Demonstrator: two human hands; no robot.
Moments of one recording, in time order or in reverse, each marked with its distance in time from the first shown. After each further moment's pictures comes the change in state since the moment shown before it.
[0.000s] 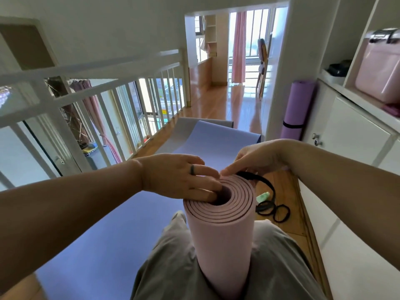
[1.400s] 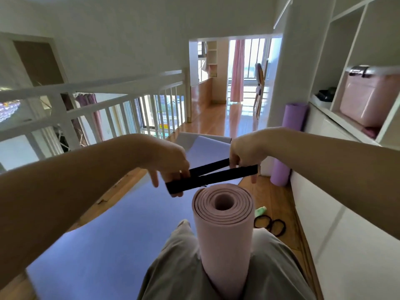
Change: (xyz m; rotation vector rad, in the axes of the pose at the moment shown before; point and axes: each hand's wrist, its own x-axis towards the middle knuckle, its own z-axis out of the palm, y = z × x) left_hand 0.021 -0.017 -0.105 -1.354 -0.729 -1.528; right_hand -0.048 -0.071 0.009 -0.891 0.275 0.116
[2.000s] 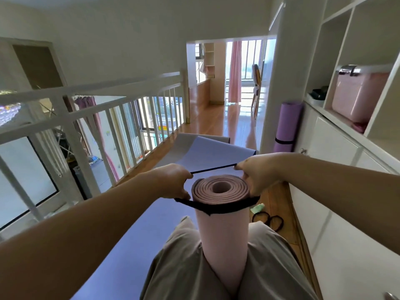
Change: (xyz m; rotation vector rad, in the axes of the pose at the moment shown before) left_hand 0.019 -0.023 0.057 0.446 0.327 0.178; right_hand -0.022 0.008 0.059 0.031 0.035 0.009
